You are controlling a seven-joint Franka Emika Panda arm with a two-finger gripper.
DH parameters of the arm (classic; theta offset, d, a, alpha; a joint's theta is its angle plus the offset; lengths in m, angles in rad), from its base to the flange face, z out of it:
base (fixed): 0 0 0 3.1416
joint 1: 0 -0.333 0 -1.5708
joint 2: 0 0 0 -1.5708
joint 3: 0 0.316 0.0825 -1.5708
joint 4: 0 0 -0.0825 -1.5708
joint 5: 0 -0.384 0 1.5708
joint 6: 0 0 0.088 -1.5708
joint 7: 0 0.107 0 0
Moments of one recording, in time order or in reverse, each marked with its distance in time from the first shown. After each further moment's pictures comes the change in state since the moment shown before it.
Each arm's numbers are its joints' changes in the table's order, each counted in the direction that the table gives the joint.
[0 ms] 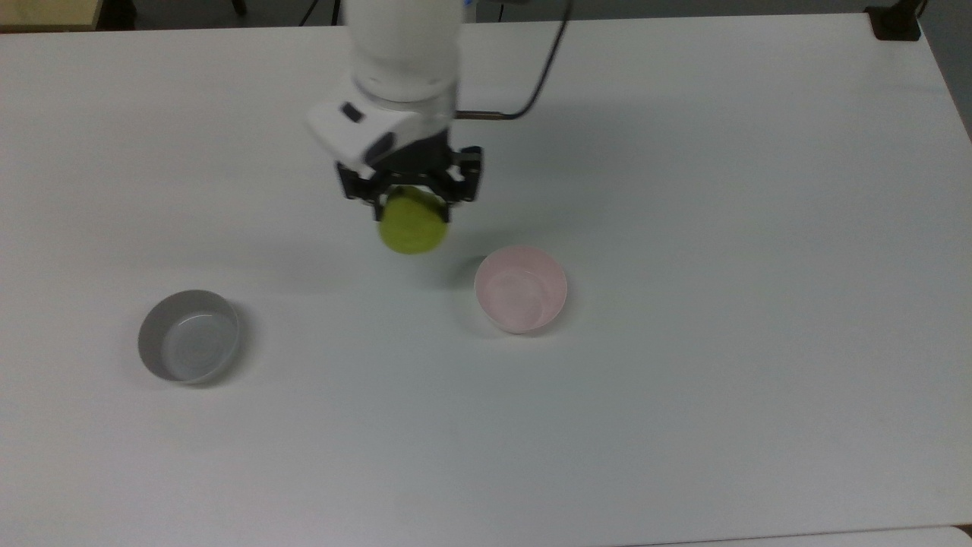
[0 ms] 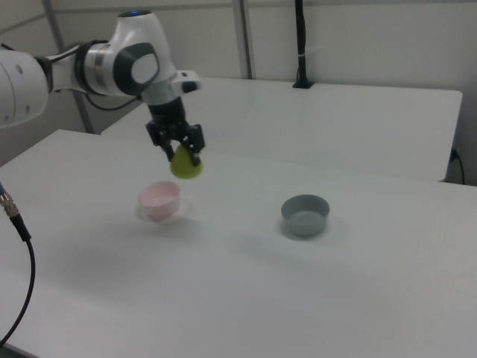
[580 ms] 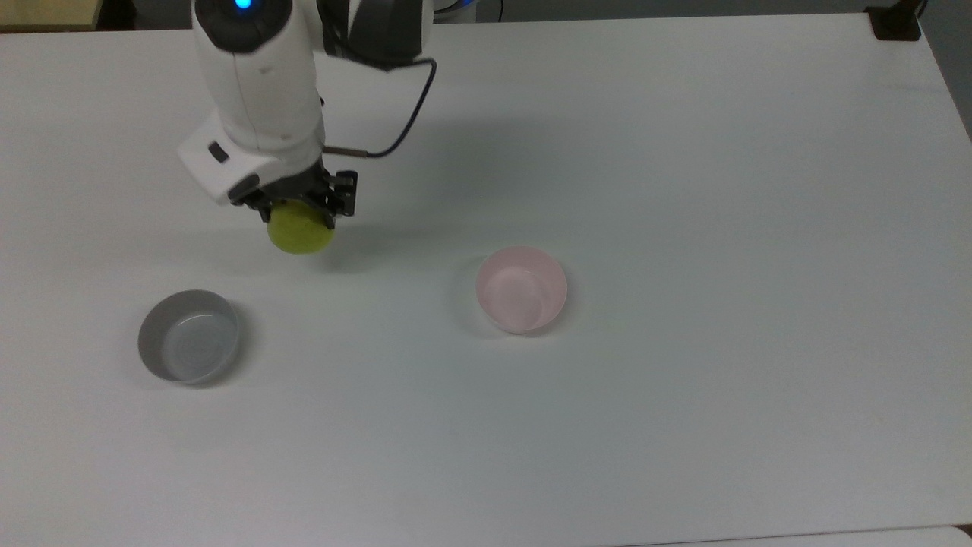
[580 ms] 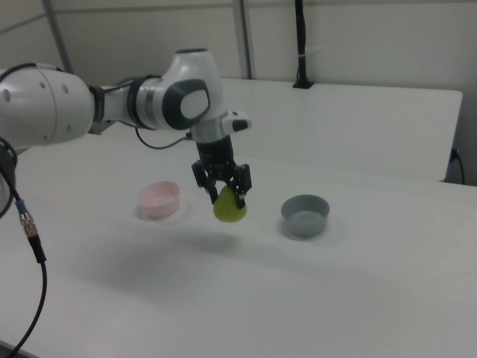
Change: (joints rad) arm 0.168 -0.068 0.015 0.060 0.088 -0.018 -0.091
